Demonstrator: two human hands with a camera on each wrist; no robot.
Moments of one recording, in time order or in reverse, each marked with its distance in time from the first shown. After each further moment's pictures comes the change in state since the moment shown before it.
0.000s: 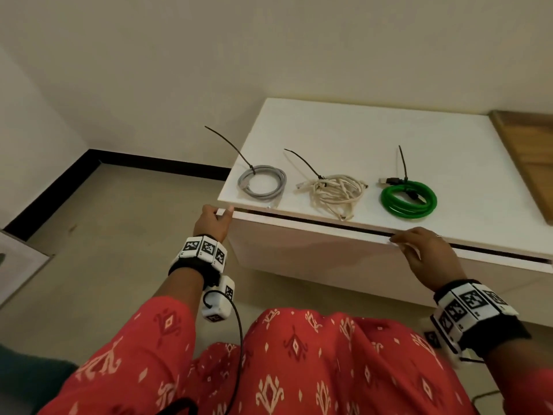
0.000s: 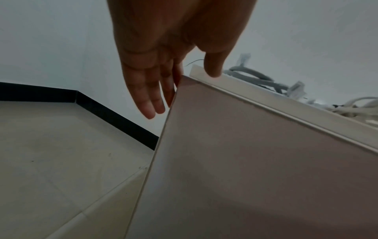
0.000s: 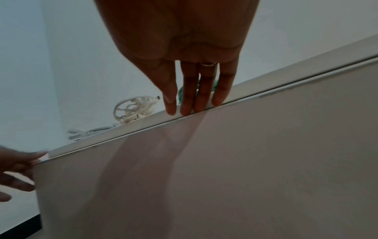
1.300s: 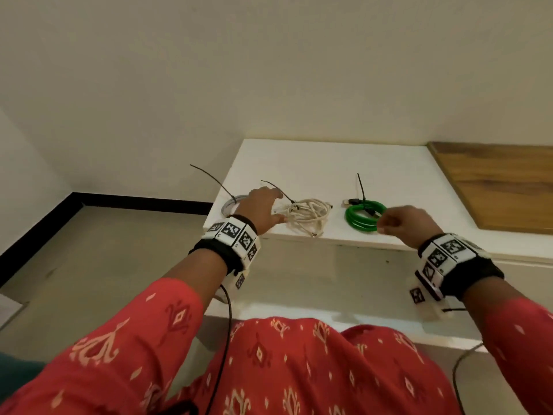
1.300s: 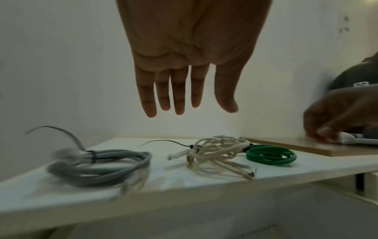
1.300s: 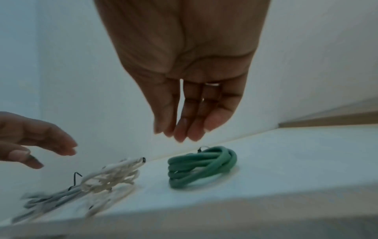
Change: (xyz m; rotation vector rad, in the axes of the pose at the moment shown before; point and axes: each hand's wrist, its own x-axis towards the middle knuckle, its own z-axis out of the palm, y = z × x) left_hand -0.067 0.141 0.001 0.502 -0.291 0.742; right_hand 0.023 -0.024 -0.089 0.044 -0.115 0.184
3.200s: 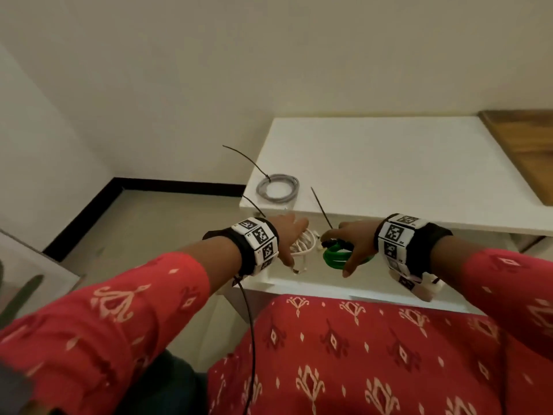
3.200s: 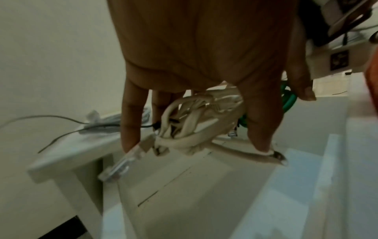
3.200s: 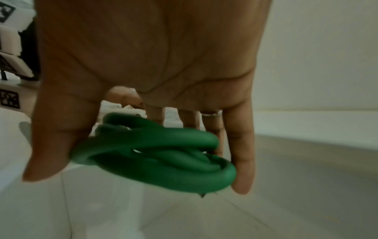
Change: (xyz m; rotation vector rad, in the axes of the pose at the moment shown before) left_hand -0.045 -0.035 0.021 0.462 -0.558 0.122; right_hand -0.003 -0.116 0.086 -0.496 -0.735 -0.348
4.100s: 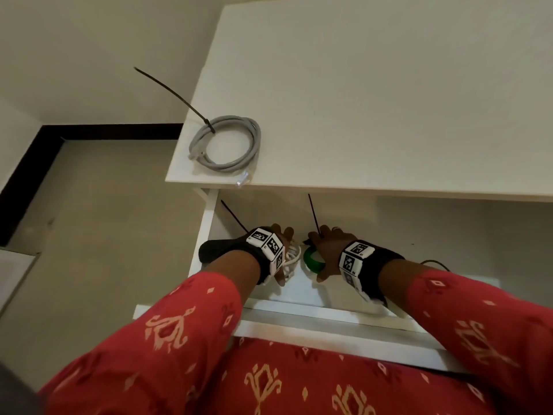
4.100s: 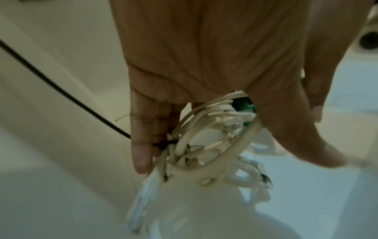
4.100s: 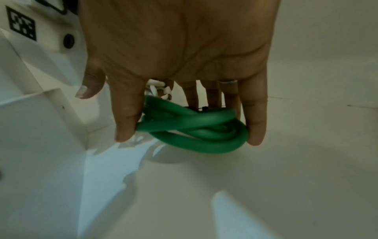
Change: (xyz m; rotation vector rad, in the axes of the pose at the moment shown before) left_hand 0.168 -0.003 0.149 0.218 -0.421 -0.029; right_hand 0.165 0.055 0.133 0.100 -0.132 0.045
